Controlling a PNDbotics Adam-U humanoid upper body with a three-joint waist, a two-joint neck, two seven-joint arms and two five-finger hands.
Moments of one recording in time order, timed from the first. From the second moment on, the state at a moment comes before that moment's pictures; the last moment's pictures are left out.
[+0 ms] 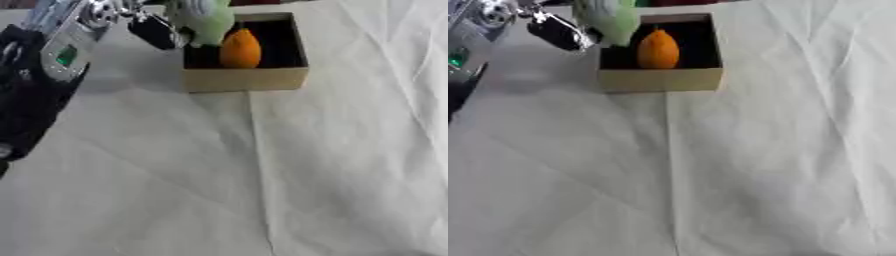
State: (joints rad) left arm -1.09 0.56 -0.33 -1.32 -0.81 0.05 -0.53; right arm -0.96 -0.43 0.05 -1.74 0.49 0.03 0.14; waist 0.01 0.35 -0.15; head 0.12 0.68
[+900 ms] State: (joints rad) left arm -1.19 0.46 -0.27 -1.05 -0.97 -0.06 -0.38; right arm -0.99 -0.38 0.04 -1.76 0.49 0.04 0.15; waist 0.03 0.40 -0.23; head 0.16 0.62
